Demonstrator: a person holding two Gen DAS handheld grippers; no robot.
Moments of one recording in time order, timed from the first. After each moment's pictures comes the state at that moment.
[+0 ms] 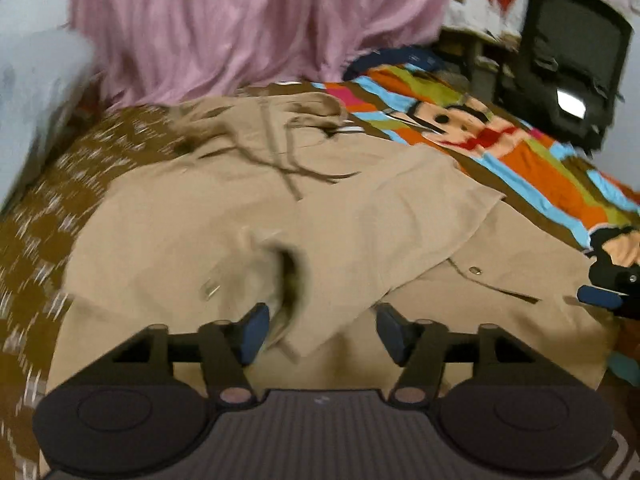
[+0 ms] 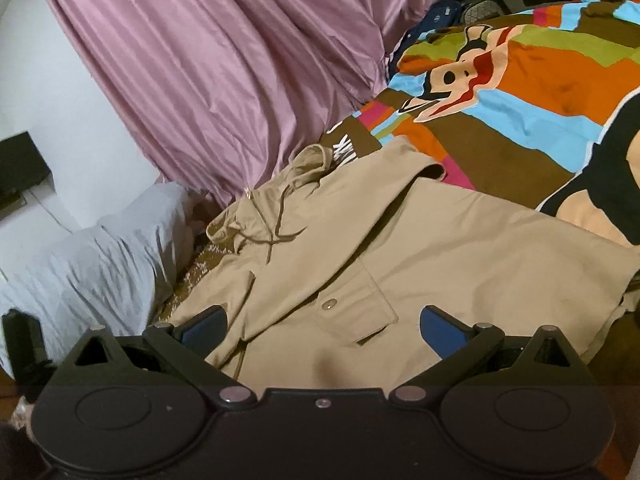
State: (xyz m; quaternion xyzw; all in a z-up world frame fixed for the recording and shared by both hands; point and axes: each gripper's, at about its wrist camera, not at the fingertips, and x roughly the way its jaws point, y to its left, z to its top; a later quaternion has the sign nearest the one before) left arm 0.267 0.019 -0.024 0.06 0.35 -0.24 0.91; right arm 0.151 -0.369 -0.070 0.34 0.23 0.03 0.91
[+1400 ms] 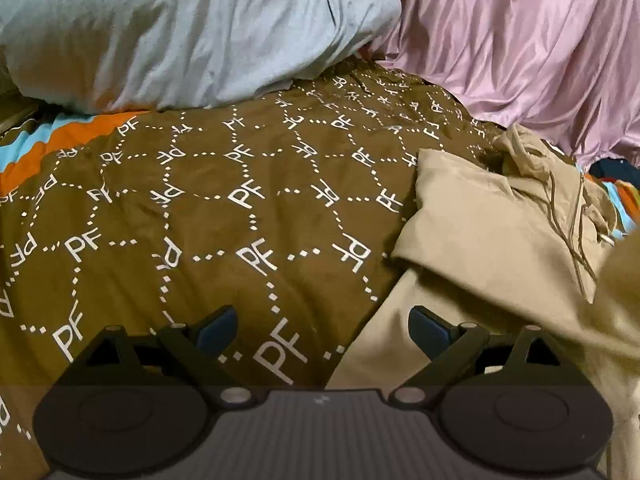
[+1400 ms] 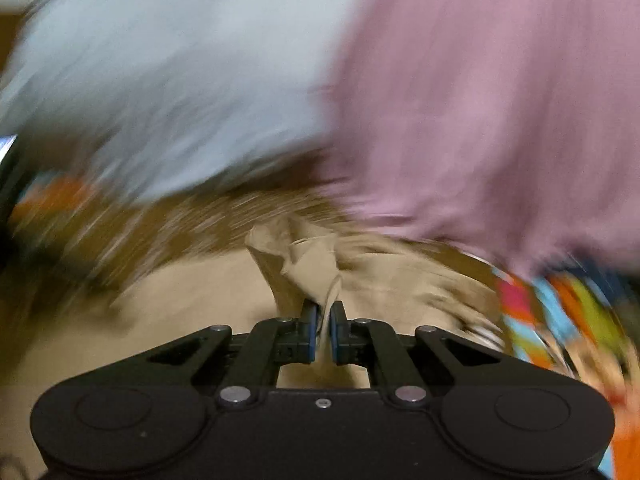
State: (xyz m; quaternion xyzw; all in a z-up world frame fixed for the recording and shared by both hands) left arm 0.347 0.199 -0.052 -0.13 0.38 0.07 0.91; right arm 0.300 -0.162 0.016 -0.11 0.16 0.08 0.98
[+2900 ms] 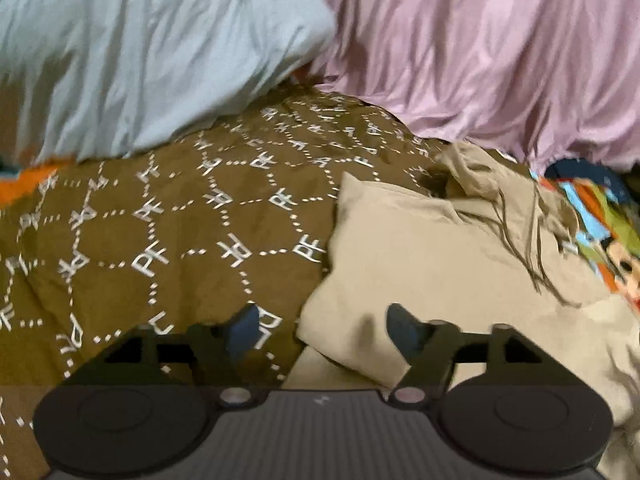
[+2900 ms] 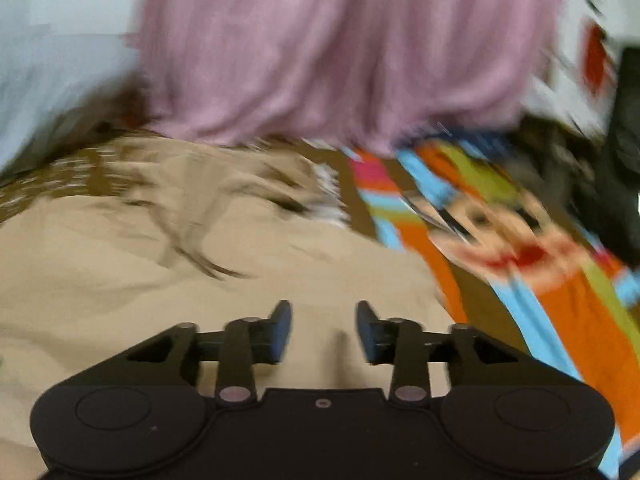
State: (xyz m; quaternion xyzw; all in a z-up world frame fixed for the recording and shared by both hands) left arm 0.391 0.162 -0.047 -0.10 0.33 0.00 0.94; right arm 0.358 -0.257 -0.053 -0.07 0.25 -0.07 0.96
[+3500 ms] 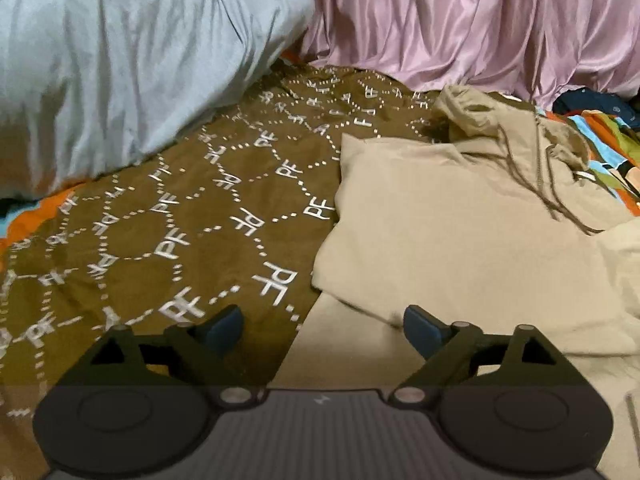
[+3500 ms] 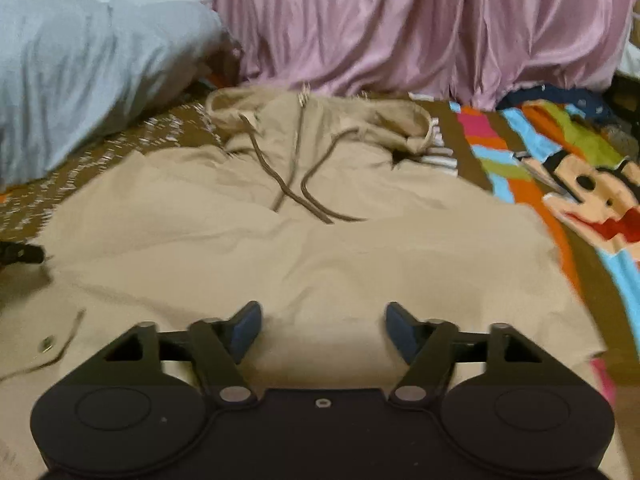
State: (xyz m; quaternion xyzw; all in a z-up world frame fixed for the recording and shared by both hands) left arm 0.363 0.143 -0.042 -0.01 0.37 0.02 0.93; right arm 0.355 -0.255 -0.065 -0.02 0.33 0.06 0.94
